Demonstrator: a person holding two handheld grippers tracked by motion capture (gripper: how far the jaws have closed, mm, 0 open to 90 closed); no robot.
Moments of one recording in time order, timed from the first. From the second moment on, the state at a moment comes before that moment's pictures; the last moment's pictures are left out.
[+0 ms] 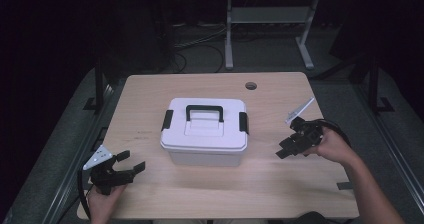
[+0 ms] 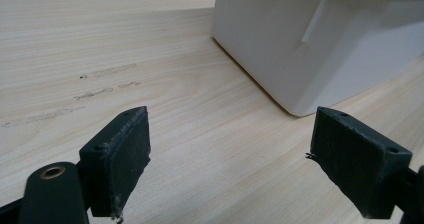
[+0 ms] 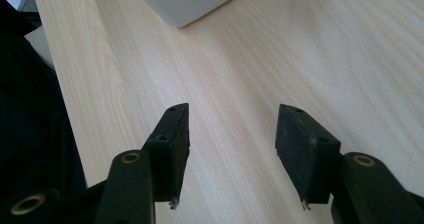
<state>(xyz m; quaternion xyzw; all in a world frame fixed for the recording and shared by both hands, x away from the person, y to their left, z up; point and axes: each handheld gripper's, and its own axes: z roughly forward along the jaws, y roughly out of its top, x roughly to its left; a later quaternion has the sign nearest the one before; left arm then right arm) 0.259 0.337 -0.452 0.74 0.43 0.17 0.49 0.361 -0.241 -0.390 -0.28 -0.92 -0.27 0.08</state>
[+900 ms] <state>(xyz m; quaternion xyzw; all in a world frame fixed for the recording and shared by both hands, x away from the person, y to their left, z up) 0.259 0.336 -0.452 0.74 0.43 0.17 0.49 0.344 -0.261 -0.412 -0.30 -0.91 -0.27 0.10</state>
